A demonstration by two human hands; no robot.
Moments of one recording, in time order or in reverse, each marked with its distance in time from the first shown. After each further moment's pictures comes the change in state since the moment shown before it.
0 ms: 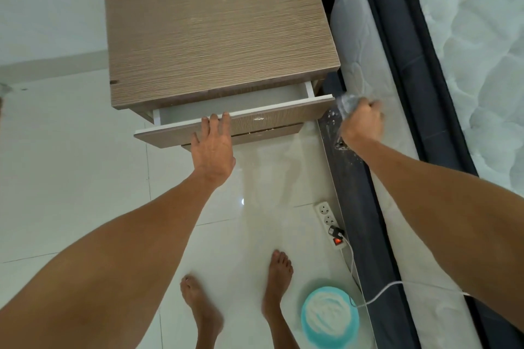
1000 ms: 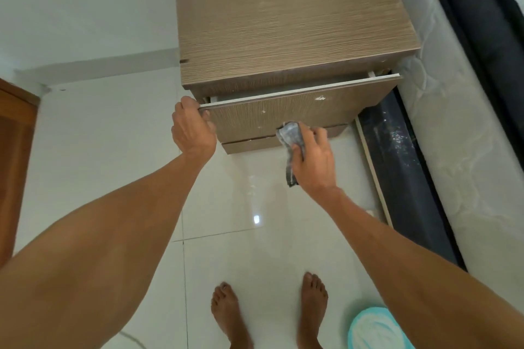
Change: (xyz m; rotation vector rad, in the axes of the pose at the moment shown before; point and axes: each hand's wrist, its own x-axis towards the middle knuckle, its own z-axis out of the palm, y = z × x) left_hand 0.018 -0.151 0.017 -0.554 0.472 -0.445; right_hand -0.163 -0.137 0.129 0.360 0.092 -0.476
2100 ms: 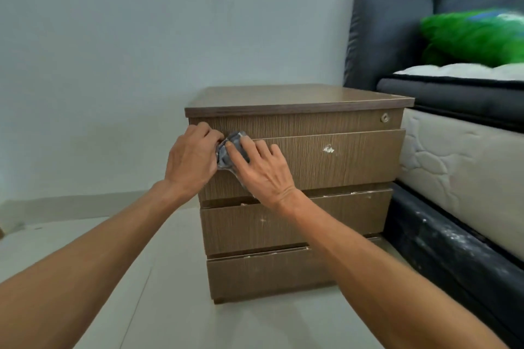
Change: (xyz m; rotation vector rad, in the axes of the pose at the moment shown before) left_hand 0.041 -0.051 0.071 0.050 0.596 0.978; right_hand 0.125 -0.002 0.139 -0.664 0.799 -1.048
